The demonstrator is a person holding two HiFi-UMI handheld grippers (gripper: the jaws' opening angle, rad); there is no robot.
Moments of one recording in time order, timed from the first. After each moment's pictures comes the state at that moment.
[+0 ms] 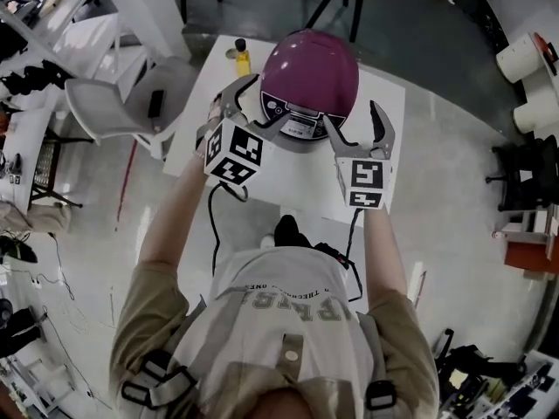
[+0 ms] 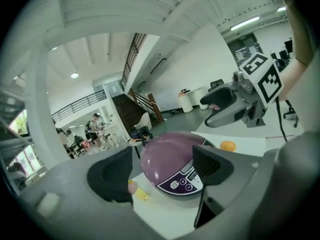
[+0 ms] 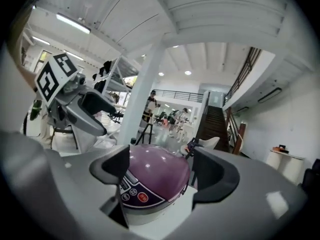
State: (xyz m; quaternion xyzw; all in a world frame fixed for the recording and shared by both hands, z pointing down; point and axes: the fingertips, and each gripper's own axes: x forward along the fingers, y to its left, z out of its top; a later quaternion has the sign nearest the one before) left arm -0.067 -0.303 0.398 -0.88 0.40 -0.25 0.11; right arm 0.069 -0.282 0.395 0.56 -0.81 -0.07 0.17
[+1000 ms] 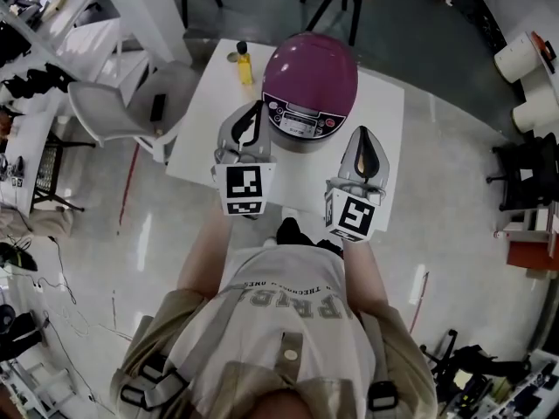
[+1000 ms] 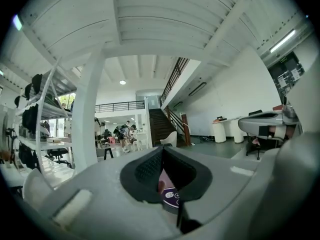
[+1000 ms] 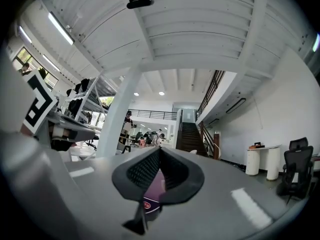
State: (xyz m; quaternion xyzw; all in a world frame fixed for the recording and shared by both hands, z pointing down) left arm -0.104 -0.264 0.364 -0.82 0.58 -0.04 0.05; right arm 0.085 -0.214 0.351 0.68 -0.72 -0.12 0.01
